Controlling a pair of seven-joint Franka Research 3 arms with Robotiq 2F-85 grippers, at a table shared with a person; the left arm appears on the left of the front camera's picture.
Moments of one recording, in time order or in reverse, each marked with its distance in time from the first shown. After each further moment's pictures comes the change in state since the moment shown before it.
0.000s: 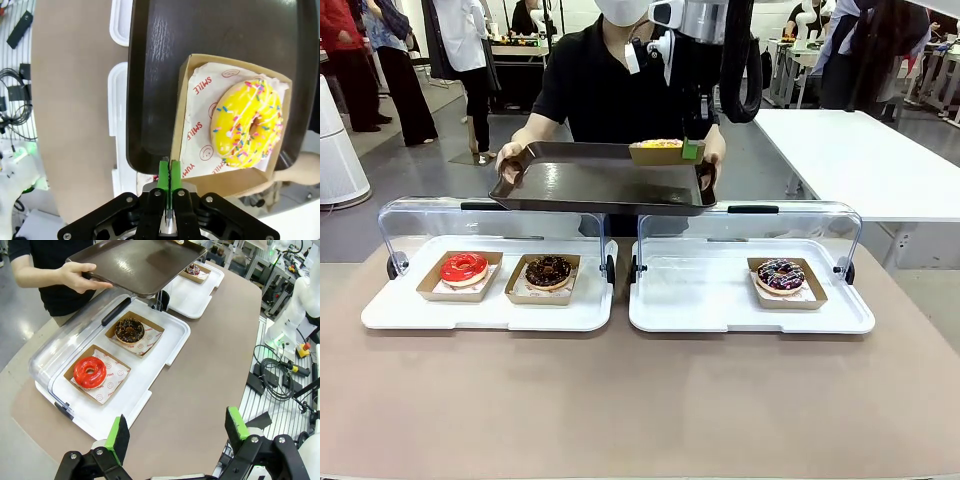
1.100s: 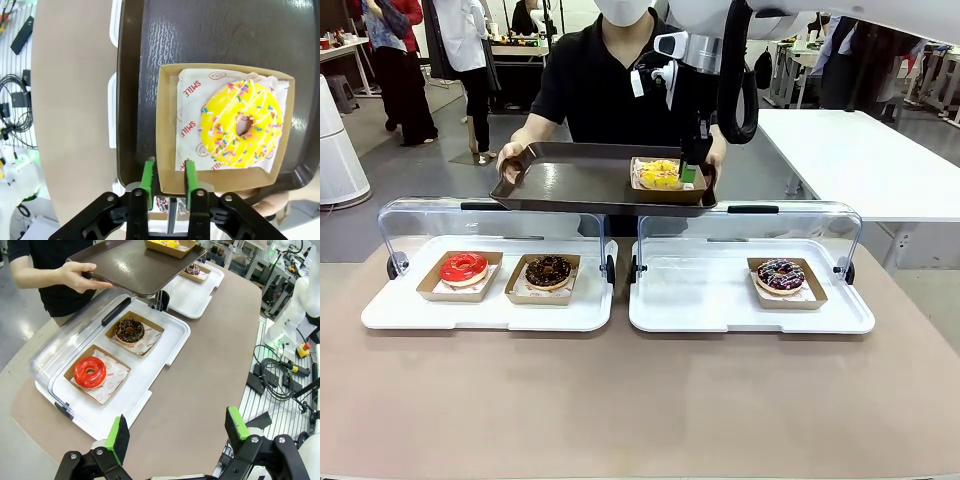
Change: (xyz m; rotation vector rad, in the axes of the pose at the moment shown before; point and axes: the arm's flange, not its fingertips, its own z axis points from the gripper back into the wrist) left arm 0.000 0.000 0.000 0.000 0.000 0.000; right arm -0.010 -0.013 -0.038 0.057 -0.052 -0.014
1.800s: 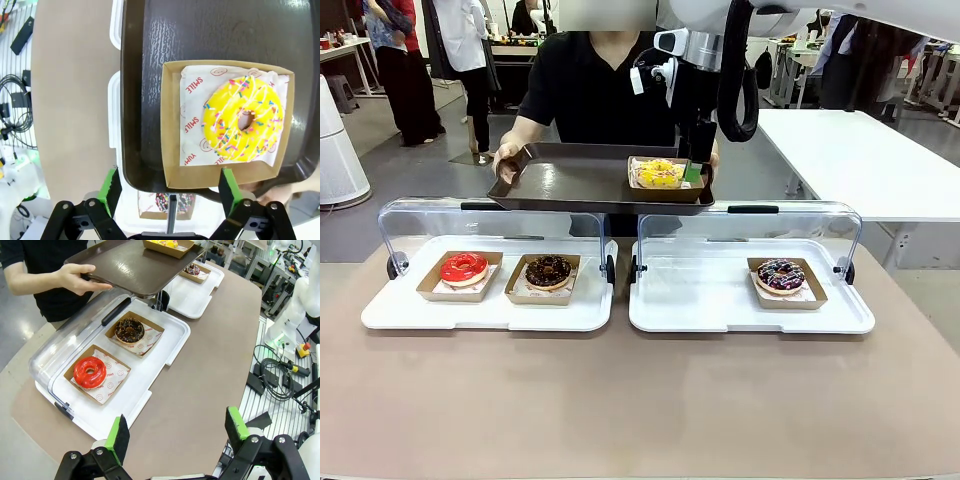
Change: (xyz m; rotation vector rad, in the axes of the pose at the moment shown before) left arm 0.000 0.000 0.000 0.000 0.000 0.000; right arm 0.001 0.001 0.003 -0.005 -0.001 0.001
